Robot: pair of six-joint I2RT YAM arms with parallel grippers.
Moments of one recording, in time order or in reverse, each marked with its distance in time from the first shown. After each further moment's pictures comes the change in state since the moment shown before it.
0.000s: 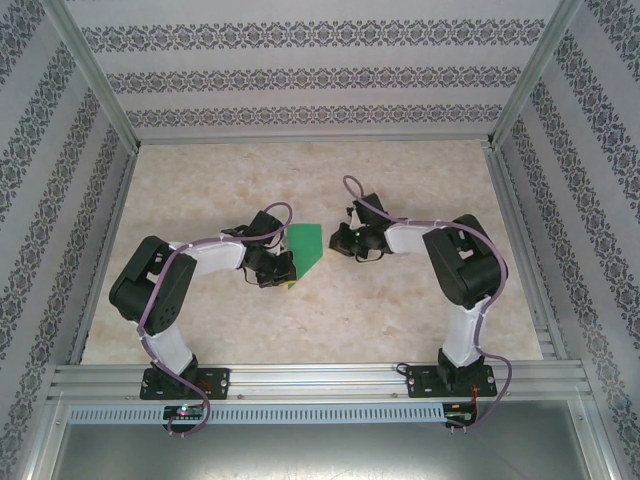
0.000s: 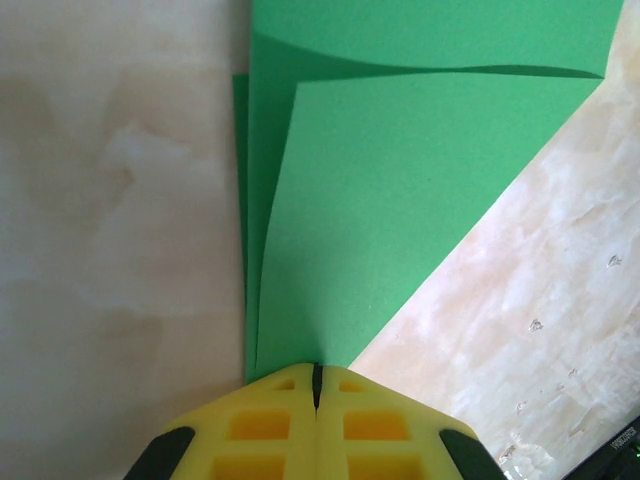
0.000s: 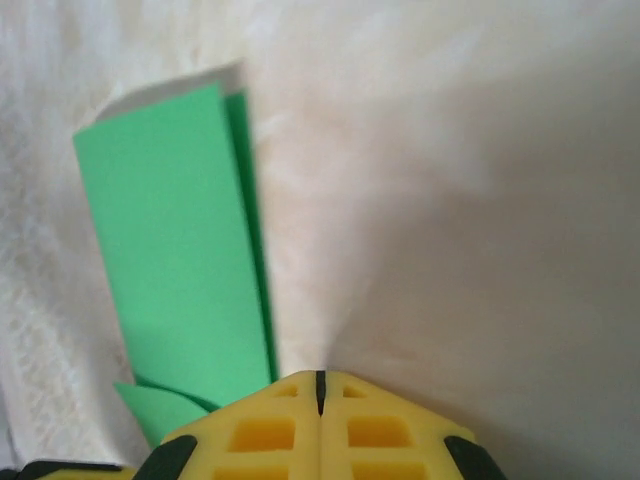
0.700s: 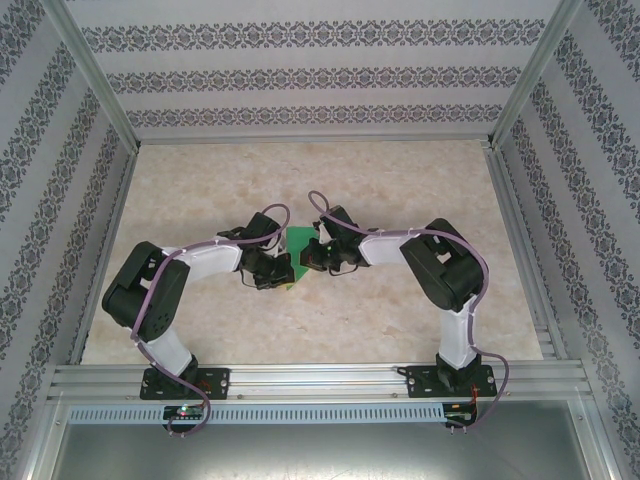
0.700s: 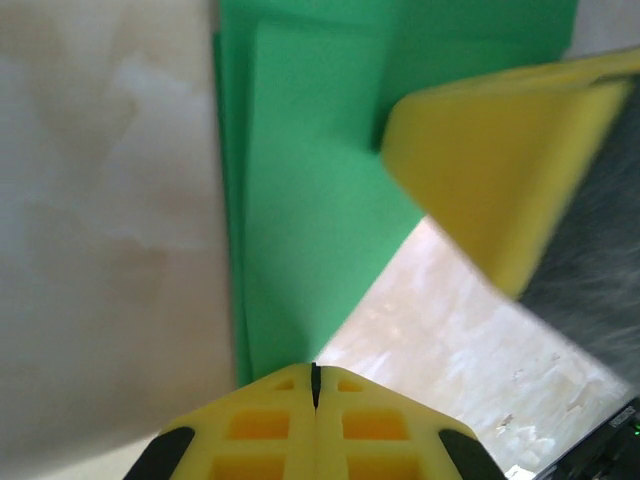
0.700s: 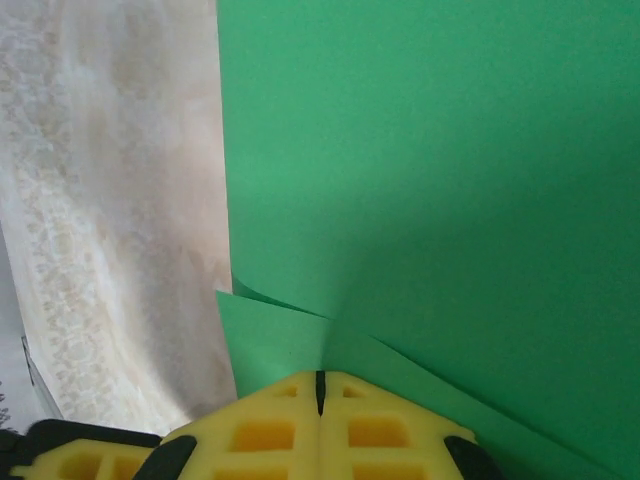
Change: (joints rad) left arm 0.000 -0.054 -0.032 -0.014 0.009 0.013; right arm 0.204 0.070 0.043 0.076 -0.047 0.069
